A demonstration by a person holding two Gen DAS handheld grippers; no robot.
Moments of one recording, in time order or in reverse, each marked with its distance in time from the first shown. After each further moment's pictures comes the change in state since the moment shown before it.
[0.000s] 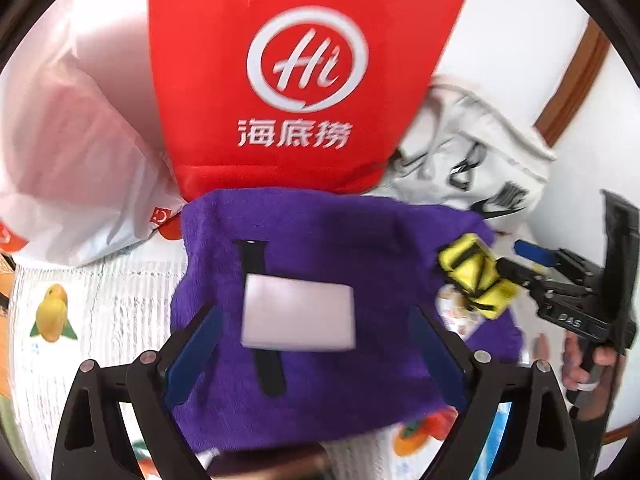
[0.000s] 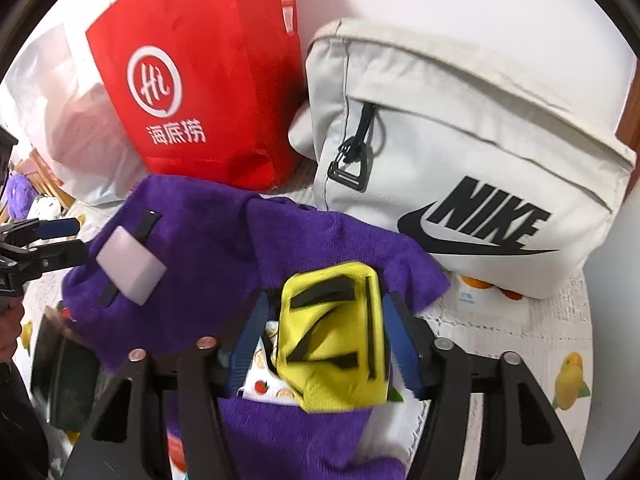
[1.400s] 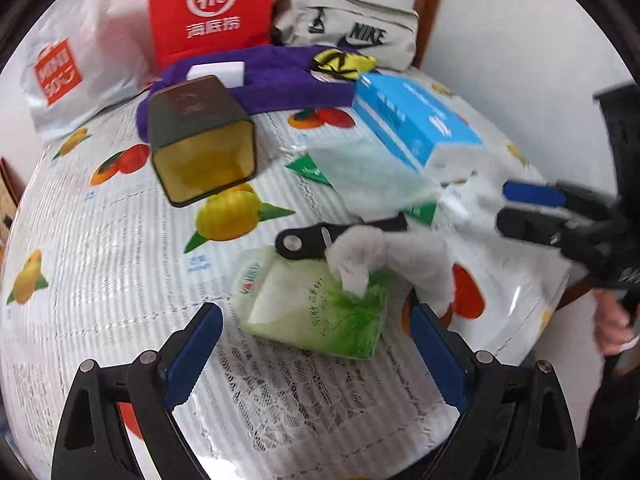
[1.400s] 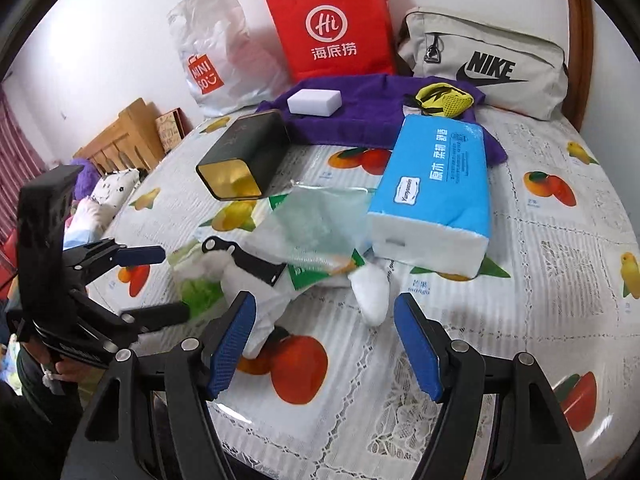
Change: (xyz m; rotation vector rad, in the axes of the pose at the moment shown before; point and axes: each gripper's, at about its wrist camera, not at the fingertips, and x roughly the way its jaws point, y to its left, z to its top) left arm -0.110 -0.057 -0.300 0.267 0.055 -0.002; right arm -0.169 0.137 -0.278 0.049 -0.027 0.158
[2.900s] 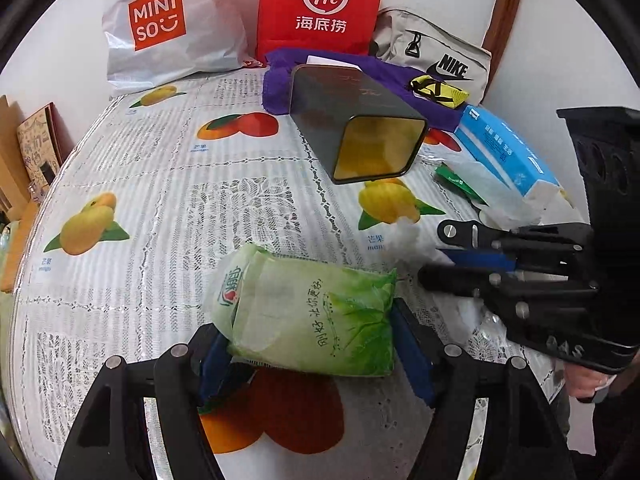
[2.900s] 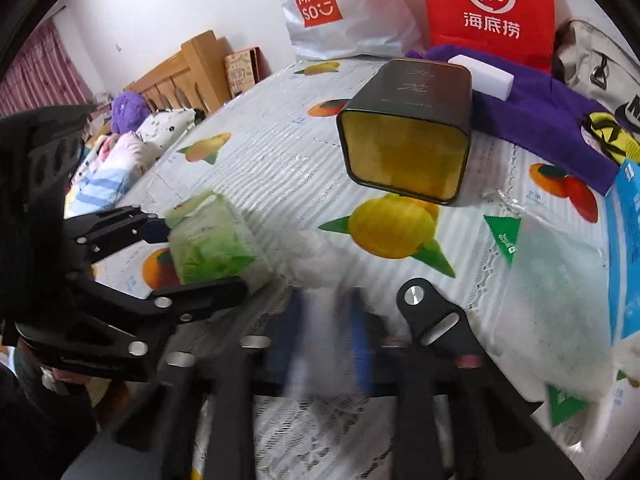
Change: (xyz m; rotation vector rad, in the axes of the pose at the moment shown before) left arm -0.007 0.110 -0.033 -0.170 -0.076 0.067; right arm 0.120 0.129 0.022 -0.230 0.119 0.159
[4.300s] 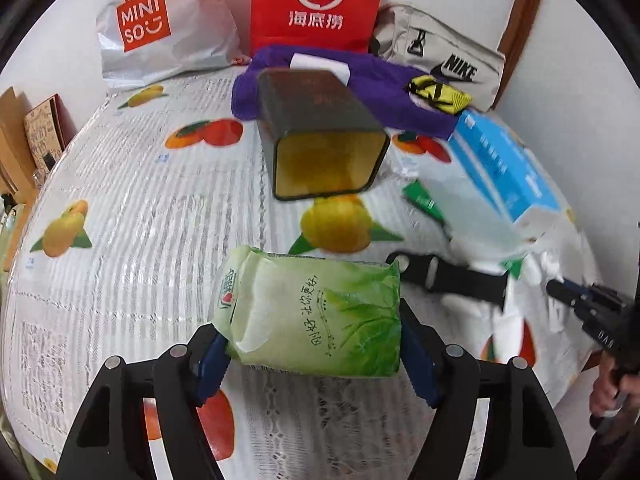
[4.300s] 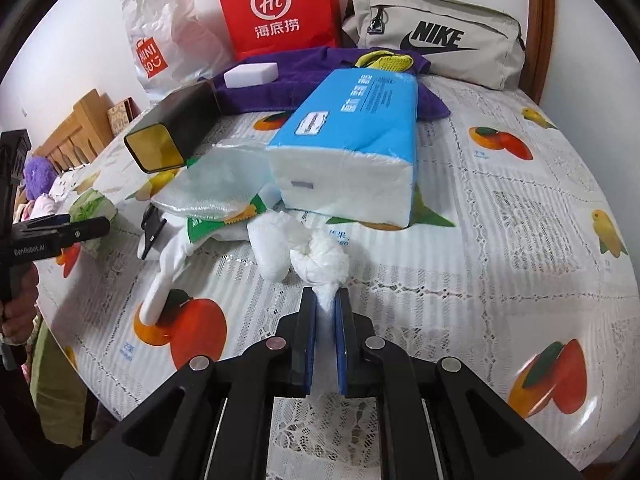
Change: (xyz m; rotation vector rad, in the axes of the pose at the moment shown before) left arm 0.006 -0.052 0.027 -0.080 0.027 0.045; right arm -0.113 -0.131 -0.104 0.281 -0.088 -0.316
